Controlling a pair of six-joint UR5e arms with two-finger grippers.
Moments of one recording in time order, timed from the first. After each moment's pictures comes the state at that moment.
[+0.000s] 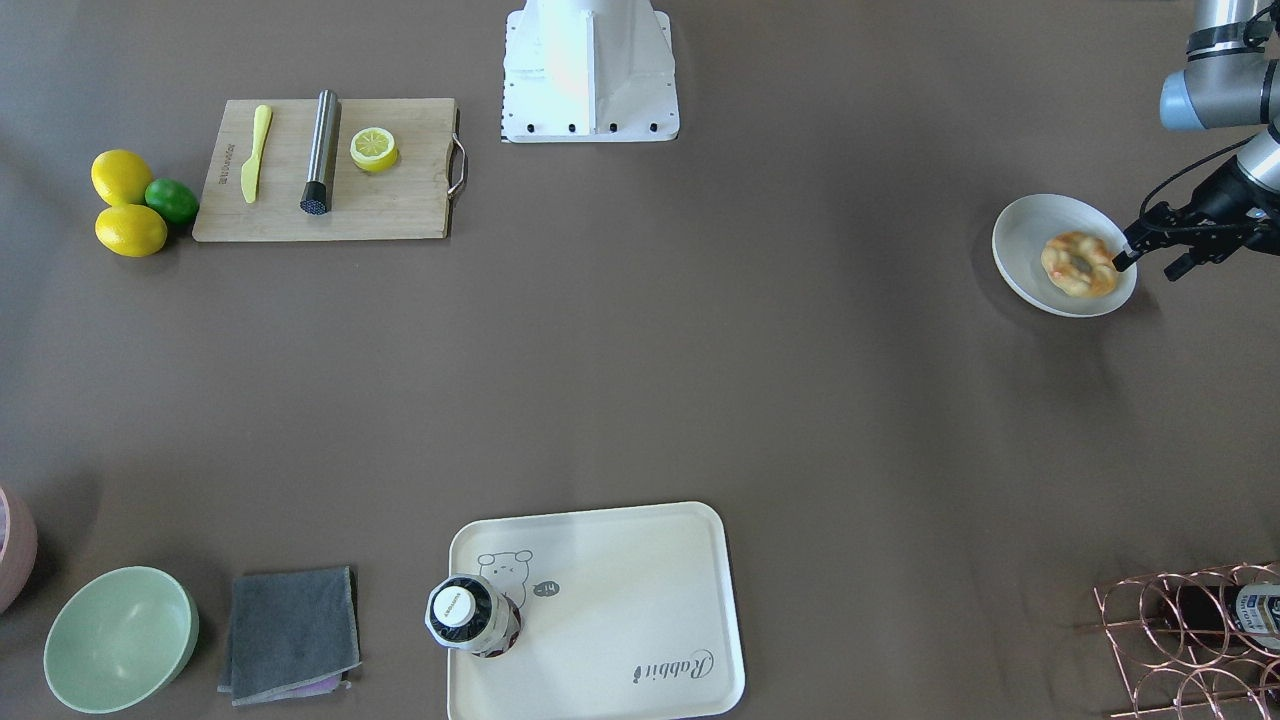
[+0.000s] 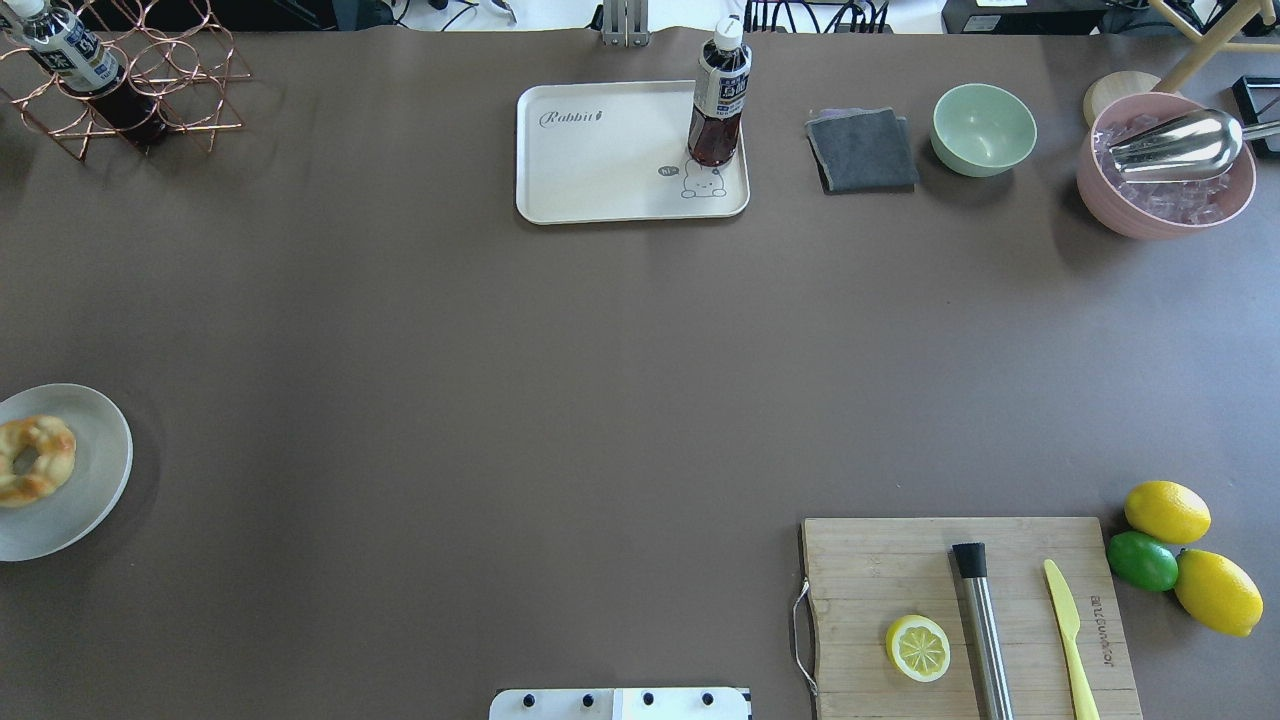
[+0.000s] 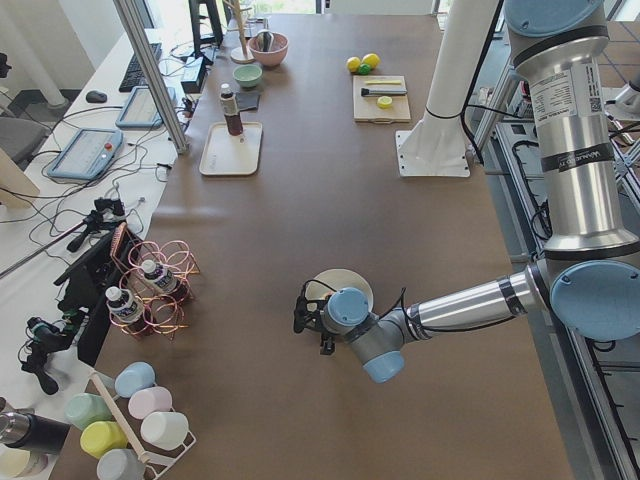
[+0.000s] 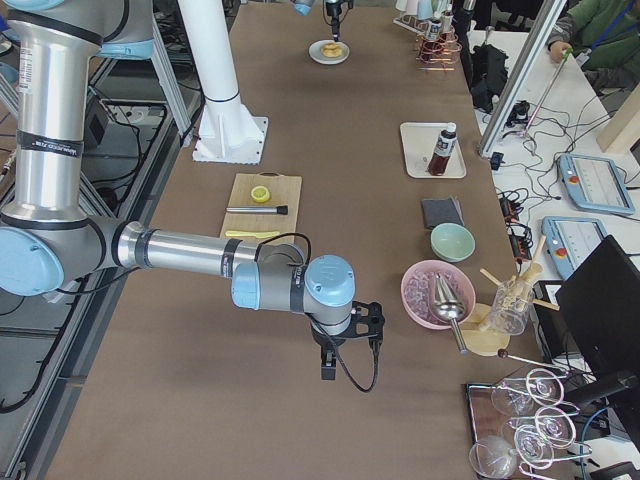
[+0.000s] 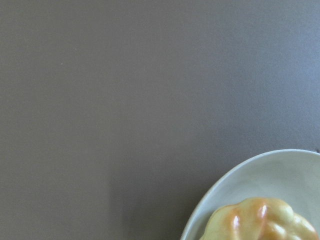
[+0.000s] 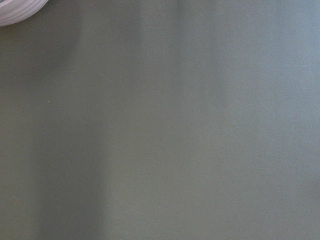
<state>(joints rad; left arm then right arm) -1.10 -1.34 -1.32 -2.87 -2.30 -0.84 1.63 -1.73 1.66 -1.50 2.28 -0.04</state>
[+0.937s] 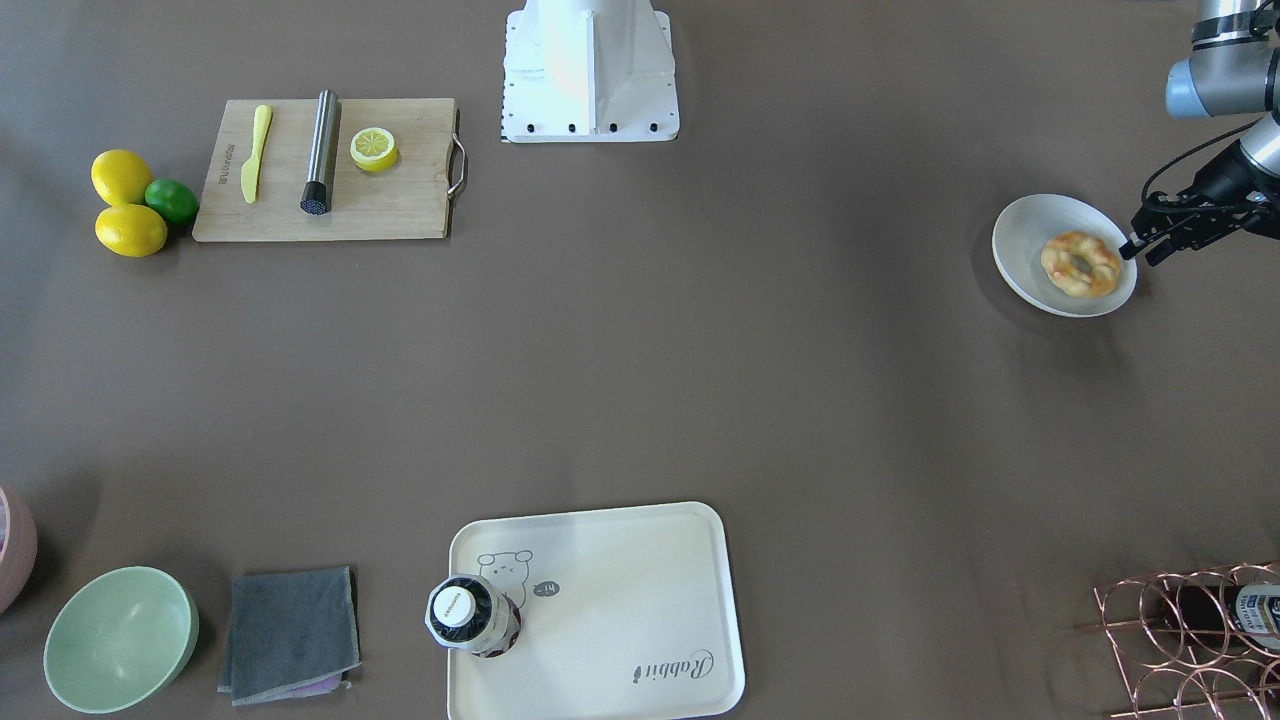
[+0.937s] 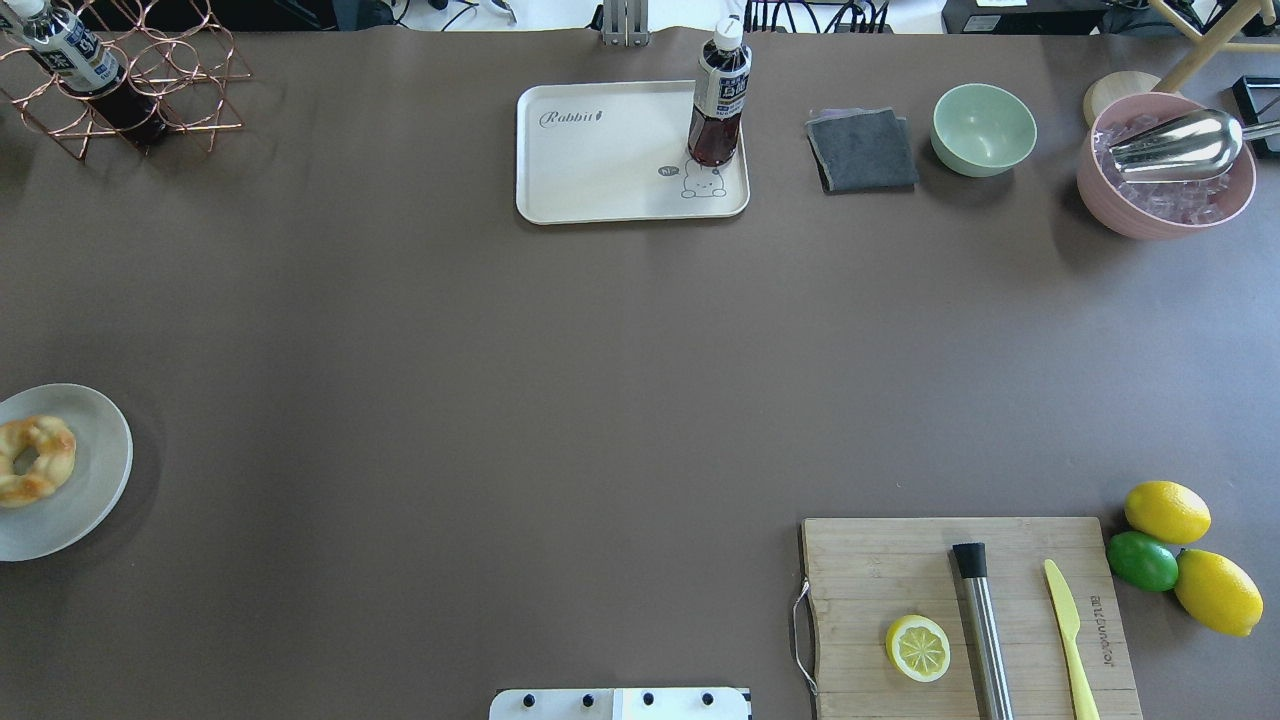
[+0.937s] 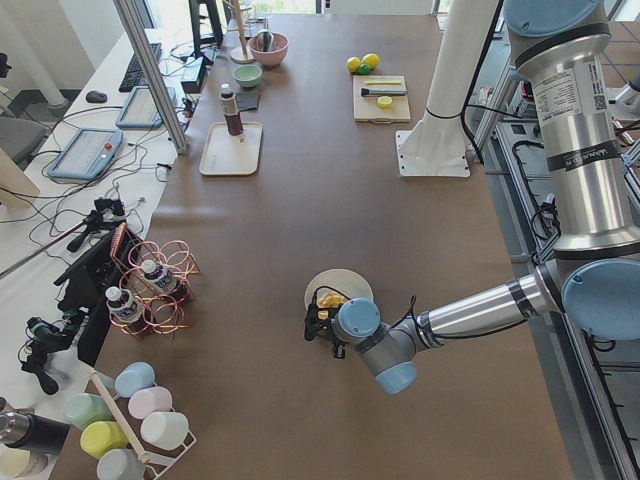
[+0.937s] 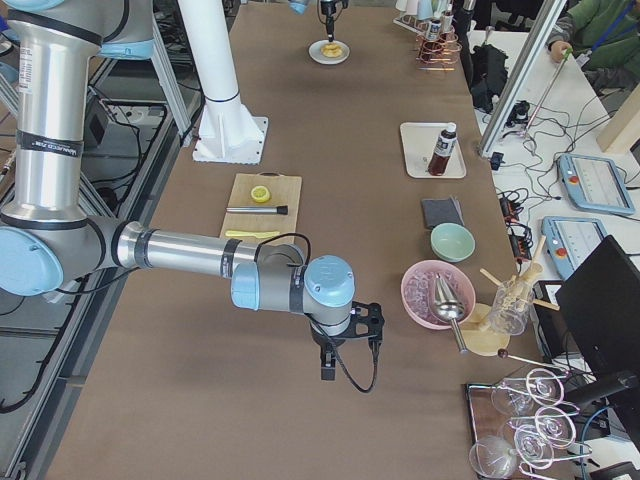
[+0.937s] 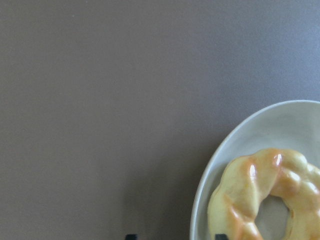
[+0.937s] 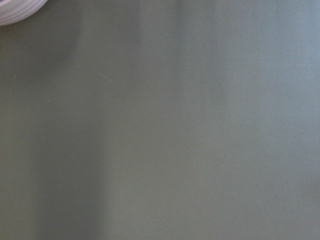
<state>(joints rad) -1.10 -1.30 -1.30 -2.92 -2.33 -0.81 1.63 -1.73 1.66 -1.50 2.28 -0.04</state>
